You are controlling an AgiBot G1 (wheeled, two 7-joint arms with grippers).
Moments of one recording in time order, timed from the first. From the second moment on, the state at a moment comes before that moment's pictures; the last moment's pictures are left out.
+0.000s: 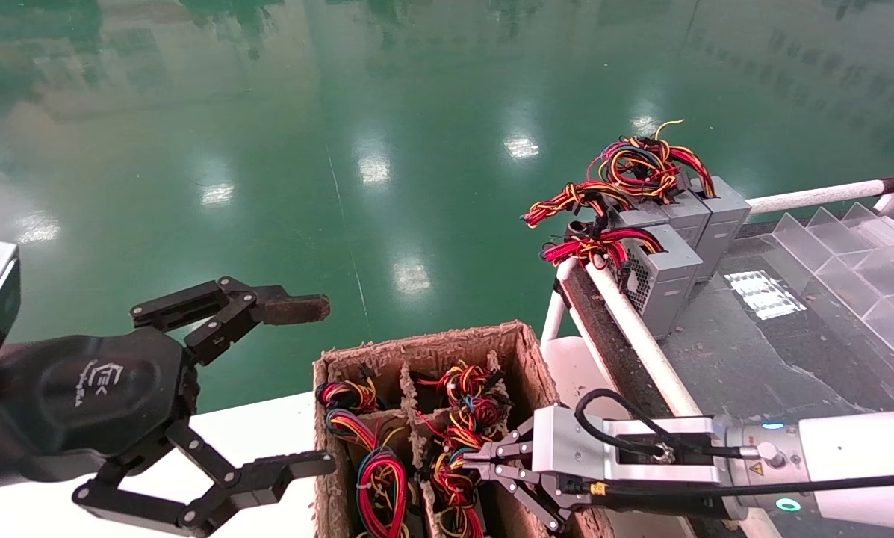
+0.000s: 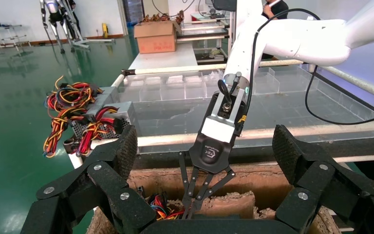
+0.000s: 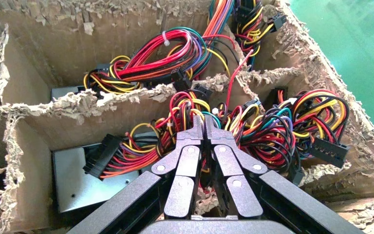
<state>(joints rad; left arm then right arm) -1.10 0.57 0.38 -1.26 0.66 1.45 -0.13 1.14 -0.84 -0.55 1.34 -1.36 -1.24 0.12</state>
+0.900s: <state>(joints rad) -1.10 0.57 0.38 -1.26 0.66 1.45 -0.13 1.15 -0.75 -0.43 1.35 -1.14 -1.30 0.10</state>
